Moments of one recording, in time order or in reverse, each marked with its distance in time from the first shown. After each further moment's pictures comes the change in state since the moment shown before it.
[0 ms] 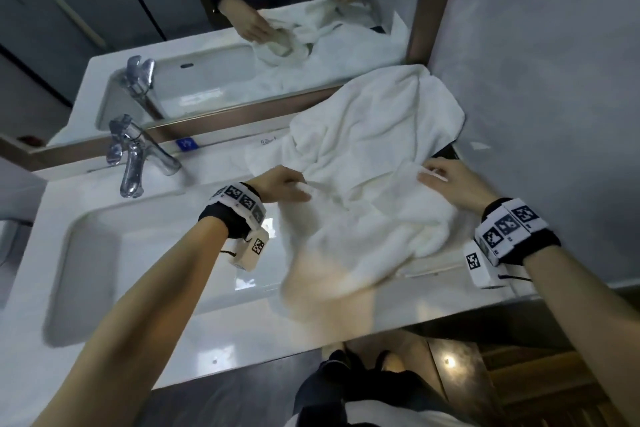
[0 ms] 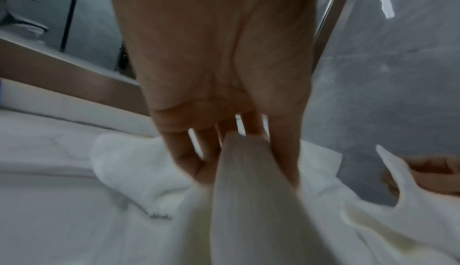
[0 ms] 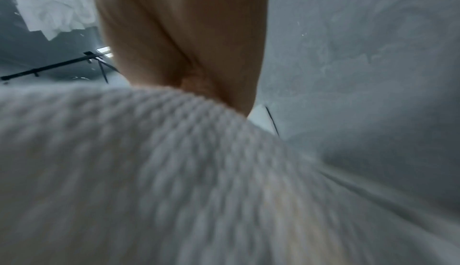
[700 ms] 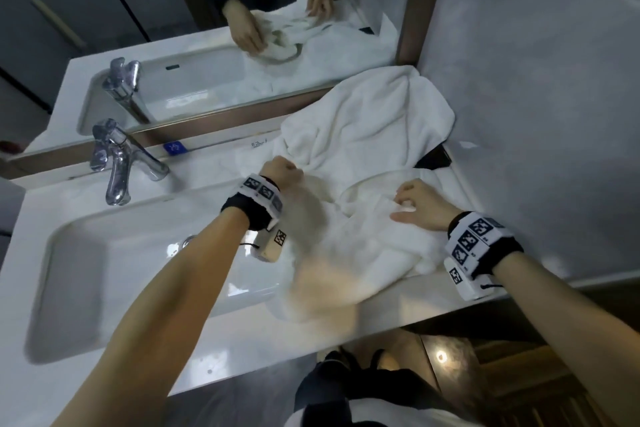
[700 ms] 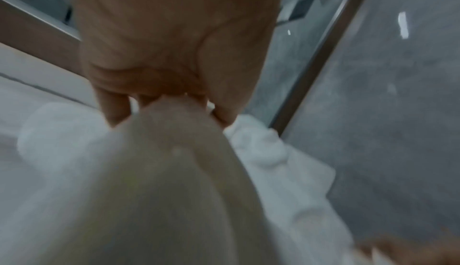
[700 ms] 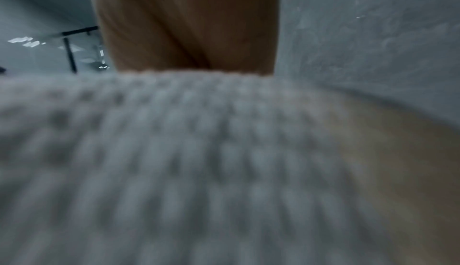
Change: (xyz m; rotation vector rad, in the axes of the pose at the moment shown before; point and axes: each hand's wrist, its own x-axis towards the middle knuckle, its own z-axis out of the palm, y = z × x) left_hand 0.034 0.019 0.004 -0.070 0.293 -0.325; right_hand -0.008 -0.005 0.039 -0.251 -0.205 0.084
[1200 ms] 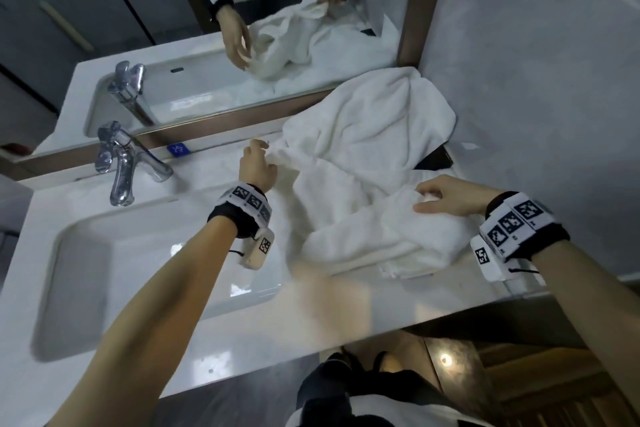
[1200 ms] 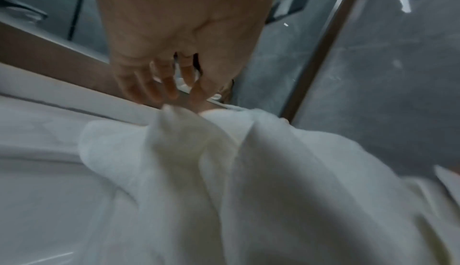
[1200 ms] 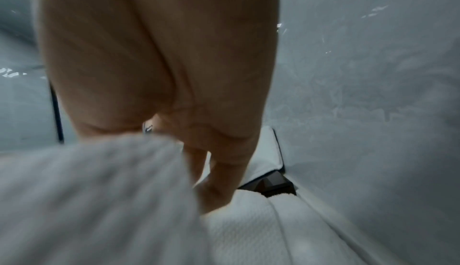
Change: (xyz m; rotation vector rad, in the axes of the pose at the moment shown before) left_hand -0.002 -0.026 -0.011 -0.137 0.348 0.090; right_hand -0.012 0.008 -0.050 -0.003 -0.195 -0.061
